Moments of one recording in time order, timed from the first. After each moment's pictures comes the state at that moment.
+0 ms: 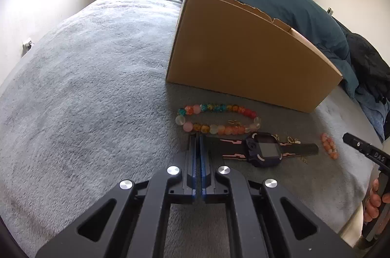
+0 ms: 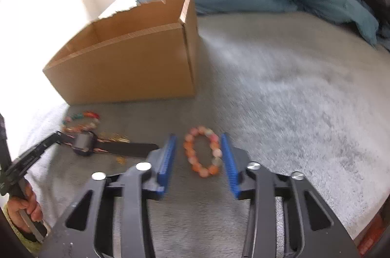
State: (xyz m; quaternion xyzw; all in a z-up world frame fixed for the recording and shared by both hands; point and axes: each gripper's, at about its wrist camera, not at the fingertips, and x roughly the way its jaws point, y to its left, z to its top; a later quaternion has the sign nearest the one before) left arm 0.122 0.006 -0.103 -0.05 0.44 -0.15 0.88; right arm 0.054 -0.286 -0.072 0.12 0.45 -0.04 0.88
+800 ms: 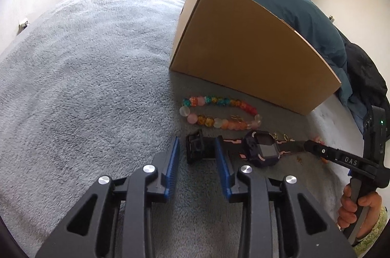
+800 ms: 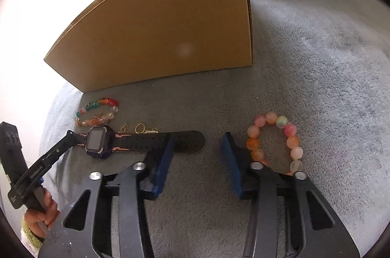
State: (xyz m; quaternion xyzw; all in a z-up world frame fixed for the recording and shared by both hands) left arm 0.125 0.020 -0.114 -0.10 0.47 -0.16 0.86; right arm 0.098 -0.256 -0.122 0.20 0.53 0.04 0.83
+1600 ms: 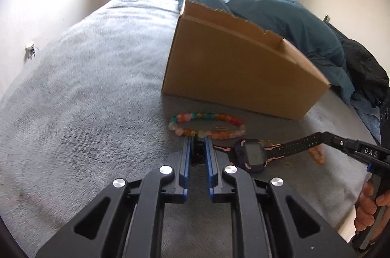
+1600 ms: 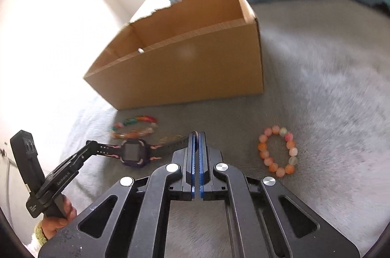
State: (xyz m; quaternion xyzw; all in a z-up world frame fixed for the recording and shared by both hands) left arm 0.098 -0.005 -0.076 -0.06 0.42 -0.15 0.89; right arm 0.056 -0.262 -0.060 0.21 0.45 0.06 0.87
